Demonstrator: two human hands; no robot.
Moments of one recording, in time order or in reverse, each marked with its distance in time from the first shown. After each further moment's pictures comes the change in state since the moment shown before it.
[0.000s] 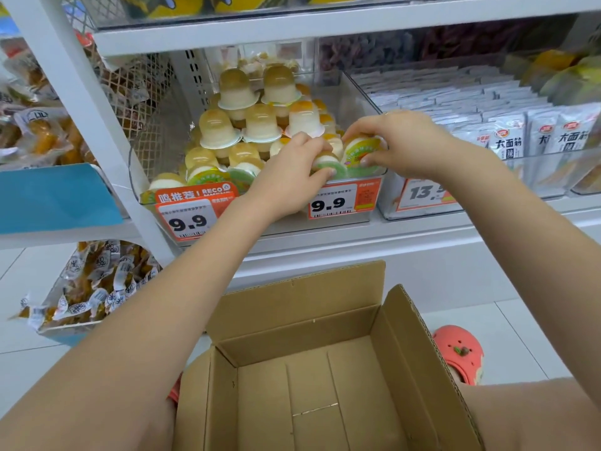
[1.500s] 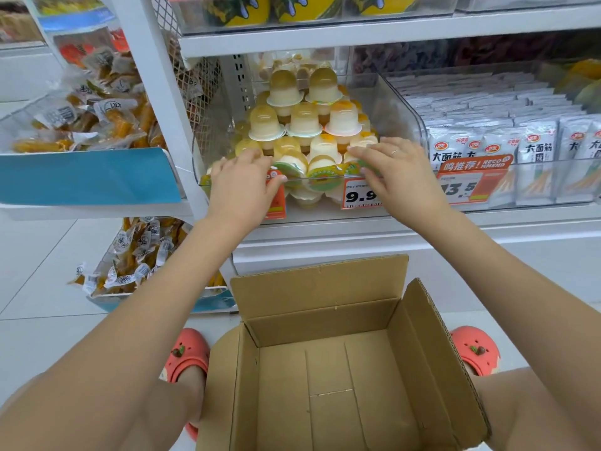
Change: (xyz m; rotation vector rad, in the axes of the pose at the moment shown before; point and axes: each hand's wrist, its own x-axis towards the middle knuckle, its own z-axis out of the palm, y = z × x) left_hand -0.086 -0.057 -0.046 0.414 0.148 -0.275; right_hand -0.027 -0.049 0.056 0.066 0.342 -0.075
